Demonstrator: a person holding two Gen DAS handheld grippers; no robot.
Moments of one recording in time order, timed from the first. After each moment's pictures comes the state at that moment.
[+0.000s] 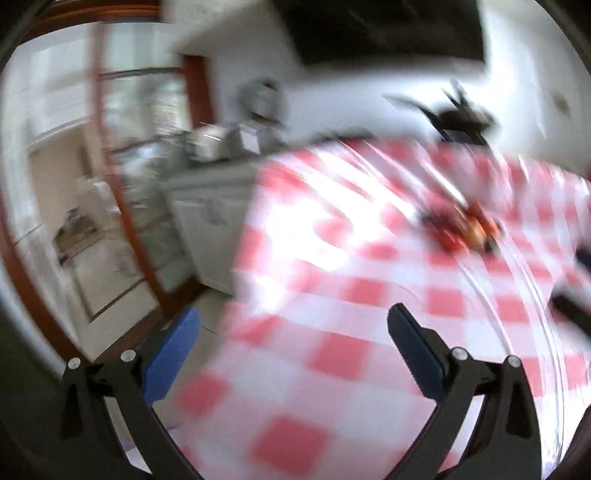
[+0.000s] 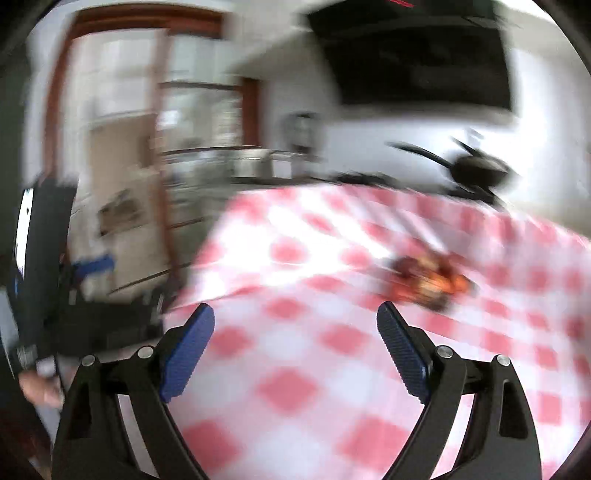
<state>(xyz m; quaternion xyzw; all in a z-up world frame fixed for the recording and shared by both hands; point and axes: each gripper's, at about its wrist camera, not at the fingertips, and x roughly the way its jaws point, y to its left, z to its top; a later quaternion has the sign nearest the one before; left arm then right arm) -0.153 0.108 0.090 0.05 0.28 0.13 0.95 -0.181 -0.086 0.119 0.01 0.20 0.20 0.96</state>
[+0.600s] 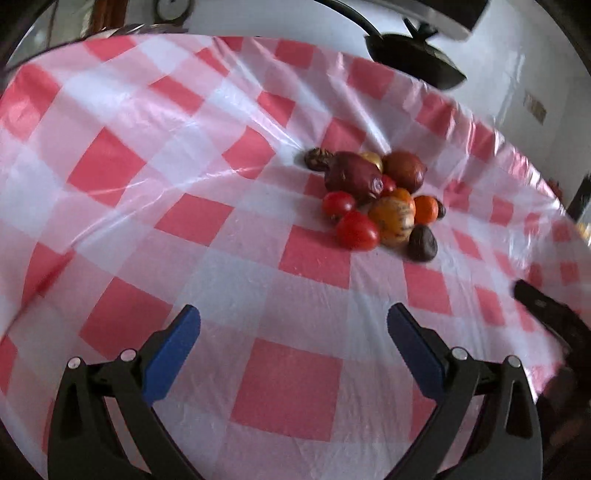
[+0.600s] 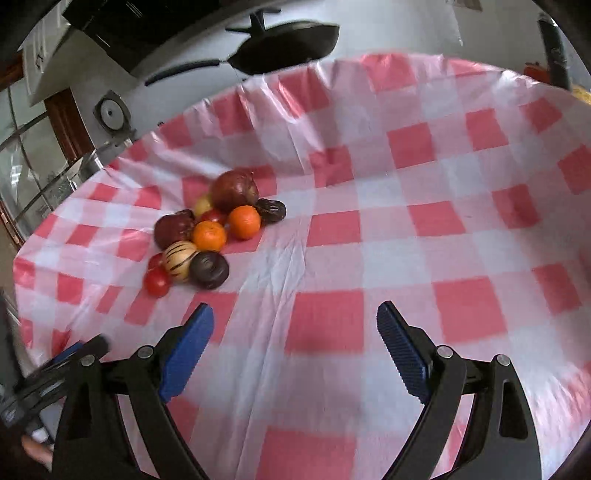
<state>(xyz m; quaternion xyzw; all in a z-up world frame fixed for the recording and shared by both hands) 0.030 0.048 0.015 -0.11 0.39 -0.03 0.91 0.023 -0.229 0.026 0.13 0.36 0.04 0.92</state>
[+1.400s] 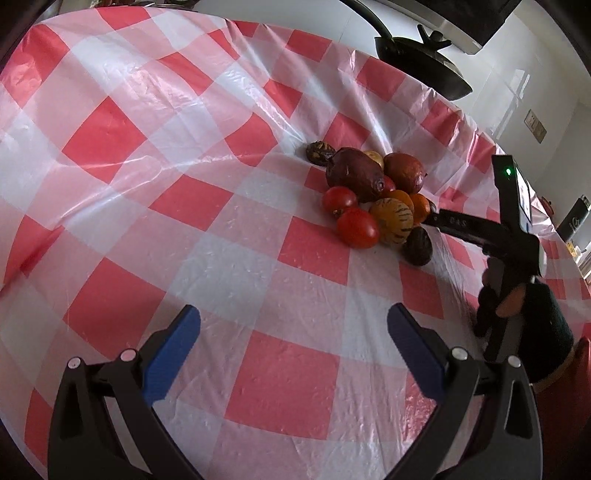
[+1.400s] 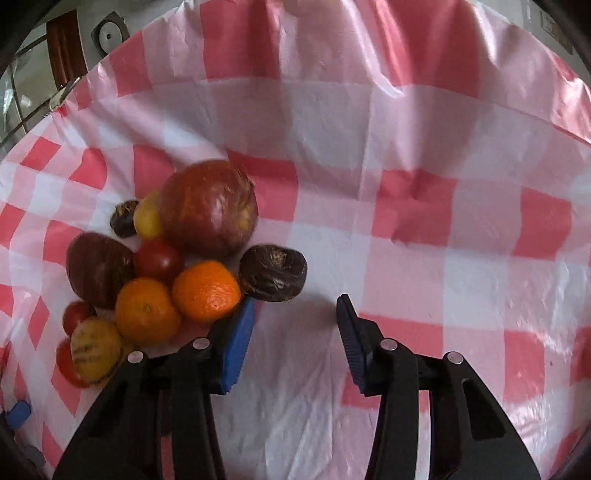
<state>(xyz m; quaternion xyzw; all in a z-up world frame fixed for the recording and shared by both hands) 0.031 0.058 0.010 -0.15 0.40 -0.05 0.90 0.179 -0.189 0.008 0.01 0.43 0.05 0.90</state>
